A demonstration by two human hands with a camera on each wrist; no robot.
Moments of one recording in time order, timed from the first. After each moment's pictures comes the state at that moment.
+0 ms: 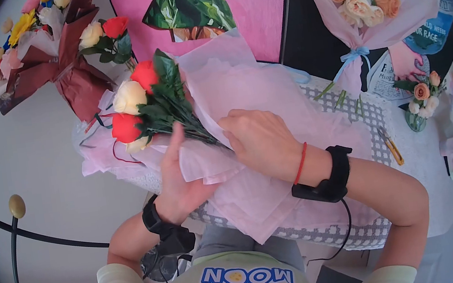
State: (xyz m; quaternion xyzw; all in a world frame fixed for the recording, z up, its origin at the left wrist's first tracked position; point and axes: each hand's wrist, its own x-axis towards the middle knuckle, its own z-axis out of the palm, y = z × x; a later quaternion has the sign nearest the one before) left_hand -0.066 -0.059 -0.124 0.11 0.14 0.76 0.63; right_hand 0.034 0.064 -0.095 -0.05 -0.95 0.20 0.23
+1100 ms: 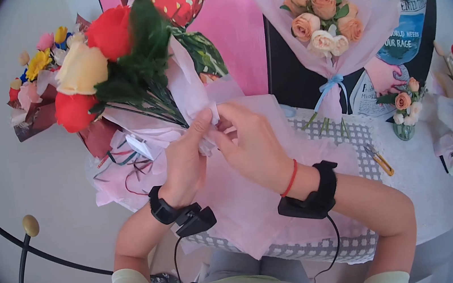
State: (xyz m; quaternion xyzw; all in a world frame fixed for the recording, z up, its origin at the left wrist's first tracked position) left_hand -0.066 -0.012 -0.073 0.34 0.42 0.76 0.36; right_hand 0.029 0.060 -0.063 -0.05 -0.80 0.39 0.46
